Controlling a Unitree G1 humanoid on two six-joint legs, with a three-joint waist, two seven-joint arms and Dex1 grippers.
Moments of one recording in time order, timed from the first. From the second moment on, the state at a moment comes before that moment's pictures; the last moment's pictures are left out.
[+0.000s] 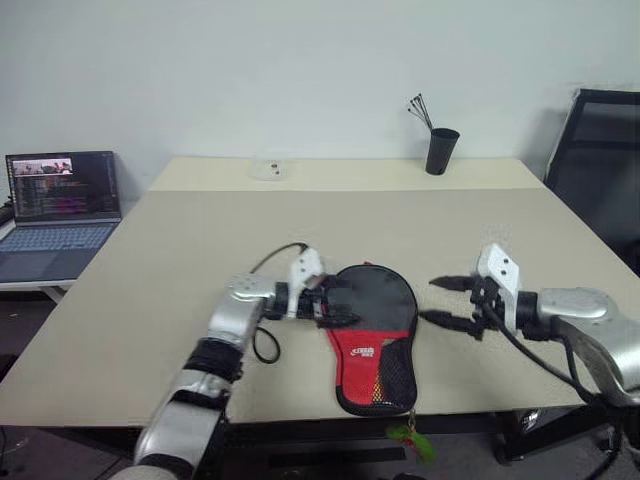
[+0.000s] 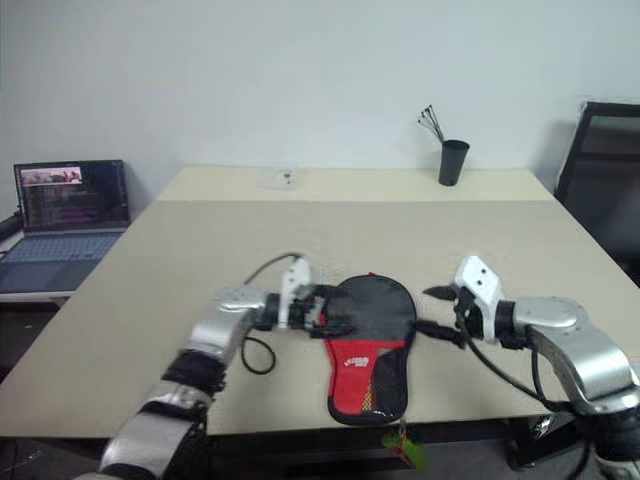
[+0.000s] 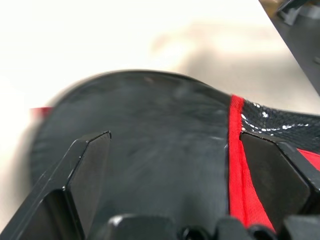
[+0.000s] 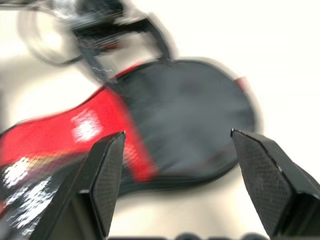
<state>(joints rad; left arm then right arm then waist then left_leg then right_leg) -0.68 0.42 -0.06 0.38 -0.17 0.20 -1.25 -0.44 -0.72 0.02 -0.16 0.40 0.56 0.91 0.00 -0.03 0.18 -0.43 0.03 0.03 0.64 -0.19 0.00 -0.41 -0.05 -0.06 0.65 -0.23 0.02</state>
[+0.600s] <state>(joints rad) -0.23 0.51 0.12 -0.21 -0.35 0.47 -0.93 -0.78 -0.64 0.05 0.56 0.27 0.22 1.11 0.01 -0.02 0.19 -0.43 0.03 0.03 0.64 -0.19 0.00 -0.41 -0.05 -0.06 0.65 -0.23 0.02</state>
